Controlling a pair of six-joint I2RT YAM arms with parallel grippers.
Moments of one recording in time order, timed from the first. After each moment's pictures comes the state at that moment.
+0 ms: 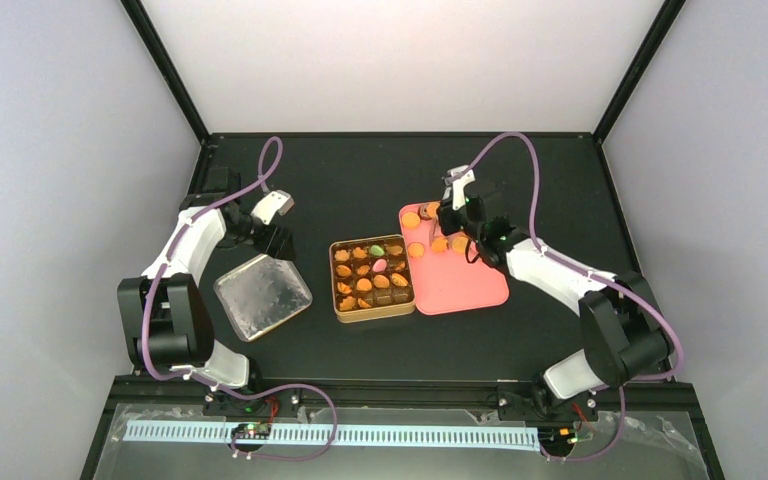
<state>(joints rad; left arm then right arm) 0.10 1.50 1.11 -0.86 0.49 0.55 0.49 1.49 0.87 0.13 0.06 0.11</state>
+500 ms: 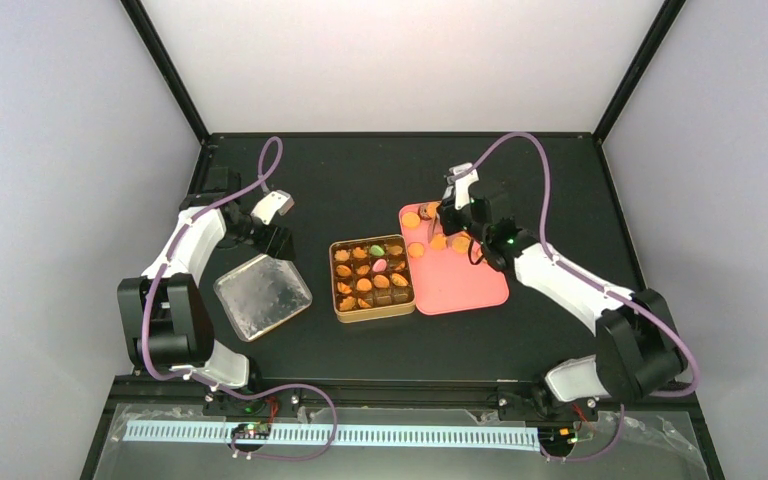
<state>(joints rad) 0.10 1.50 1.11 -0.86 0.49 0.55 0.51 1.42 0.88 0.07 0.05 0.11</state>
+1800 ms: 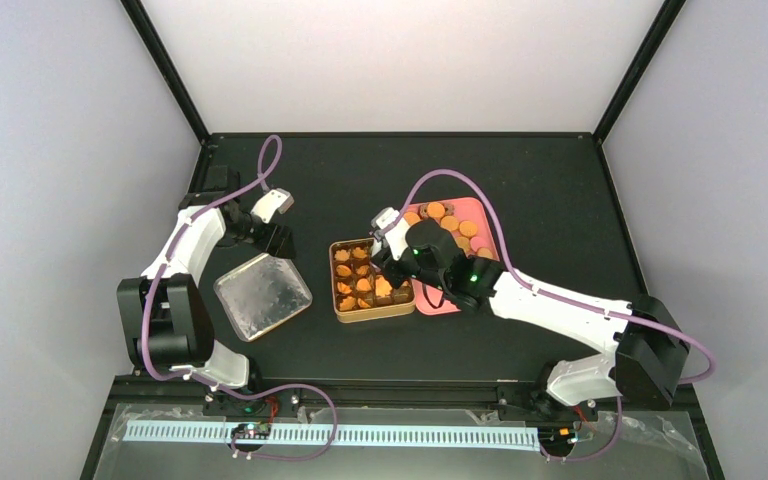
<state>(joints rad) 0.10 1.50 1.12 -0.87 0.50 0.55 0.99 1.36 0.95 -0.05 0.09 0.08</state>
